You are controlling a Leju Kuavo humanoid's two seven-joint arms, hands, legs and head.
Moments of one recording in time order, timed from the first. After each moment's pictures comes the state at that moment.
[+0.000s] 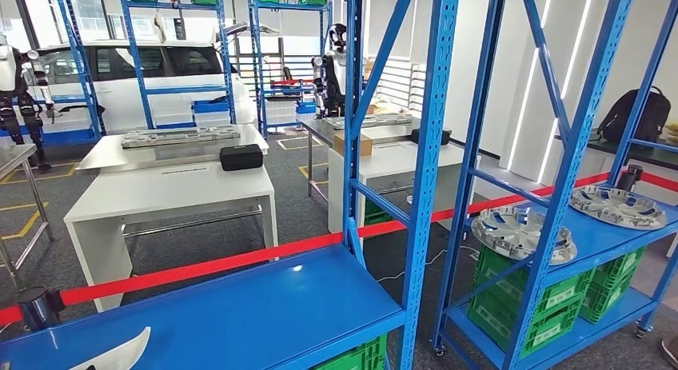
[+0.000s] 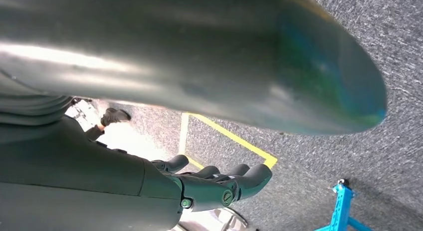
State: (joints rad) left arm -0.92 0.06 0.08 -0.24 -1.49 0.23 0.28; right arm -0.09 0.07 -0.36 -0.19 1.22 -0.28 0.03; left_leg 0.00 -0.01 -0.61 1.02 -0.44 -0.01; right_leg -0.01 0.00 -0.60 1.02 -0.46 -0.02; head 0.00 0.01
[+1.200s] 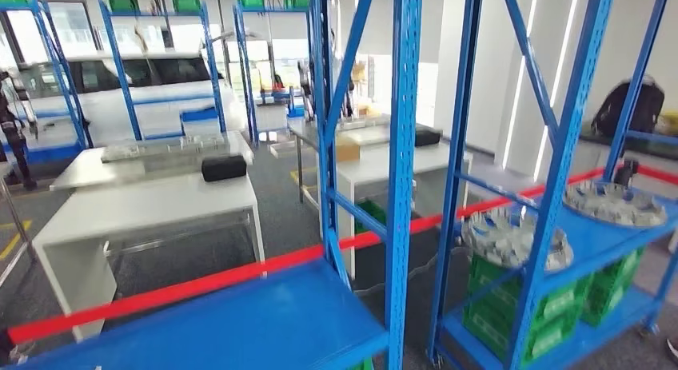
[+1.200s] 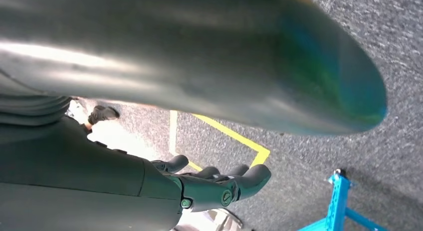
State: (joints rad) left arm -0.90 0.06 0.10 -0.24 -1.49 0.23 0.28; right arm -0.09 0.08 -0.37 -0.19 1.23 -0.28 0.03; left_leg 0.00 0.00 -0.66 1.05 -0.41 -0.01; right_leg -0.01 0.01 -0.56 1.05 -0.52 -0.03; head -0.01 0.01
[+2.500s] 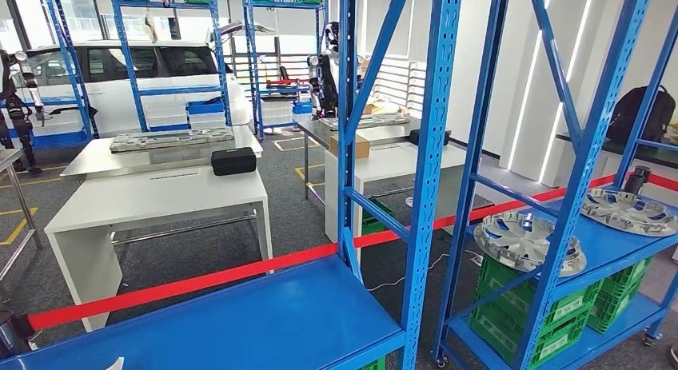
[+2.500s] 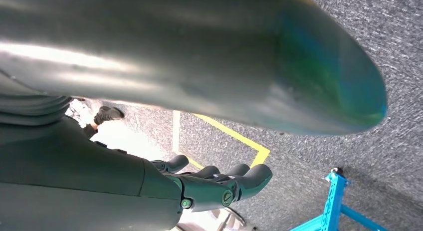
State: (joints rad) left arm -0.84 0.05 0.11 -0.24 -1.49 0.31 0.25; right arm -0.09 0.08 -0.39 -0.19 1.23 -0.29 0.02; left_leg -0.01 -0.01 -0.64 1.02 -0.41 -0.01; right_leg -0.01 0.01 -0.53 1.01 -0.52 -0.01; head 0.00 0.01
